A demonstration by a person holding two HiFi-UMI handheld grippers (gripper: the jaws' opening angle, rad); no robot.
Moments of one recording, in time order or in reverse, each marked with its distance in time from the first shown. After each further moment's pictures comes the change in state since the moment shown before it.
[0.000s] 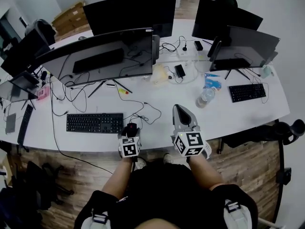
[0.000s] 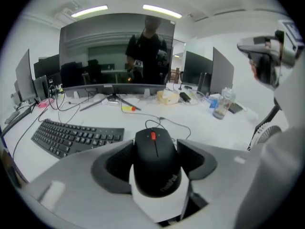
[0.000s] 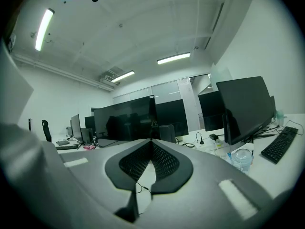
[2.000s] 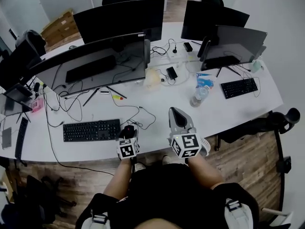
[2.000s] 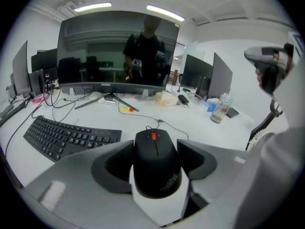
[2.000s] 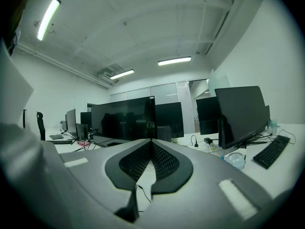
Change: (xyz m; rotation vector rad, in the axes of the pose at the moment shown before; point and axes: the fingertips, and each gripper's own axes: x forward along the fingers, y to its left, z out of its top) left arm 0.008 0.004 0.011 -0.036 -0.001 -0.063; right arm -0.008 0.010 0.000 -0.069 -0.011 -0.063
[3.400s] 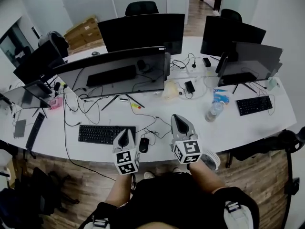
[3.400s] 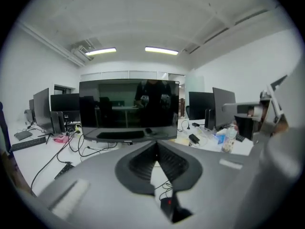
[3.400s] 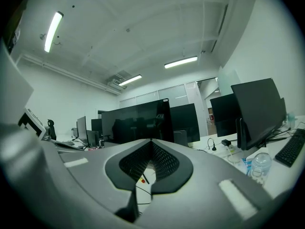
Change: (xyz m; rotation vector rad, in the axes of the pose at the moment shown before) left arm -0.140 0.026 0.135 0.091 -0.426 0.182; right arm 0.034 0.043 0.011 0.038 -0.051 0.134
